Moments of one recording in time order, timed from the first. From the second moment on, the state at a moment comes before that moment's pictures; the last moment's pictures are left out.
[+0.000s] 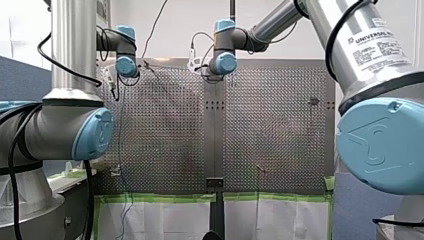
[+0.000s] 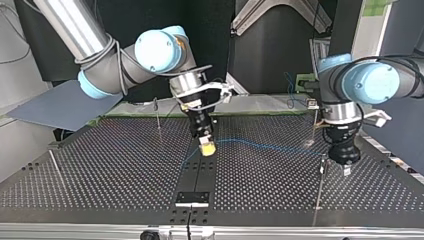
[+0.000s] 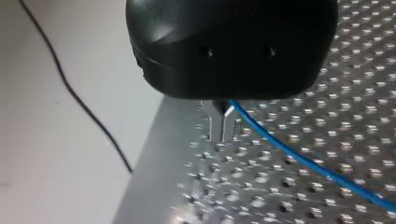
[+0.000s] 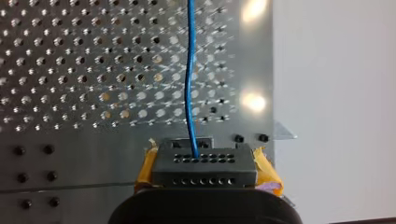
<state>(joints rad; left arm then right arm) 0.08 -1.58 -1.76 -2.77 -1.70 -1.86 2.37 -1.13 1.26 -0.26 1.64 1.56</state>
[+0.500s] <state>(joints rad) 0.10 -1.59 -1.73 -2.74 -1.72 -1.90 2.33 -1.12 1.23 -0.26 1.63 1.57</state>
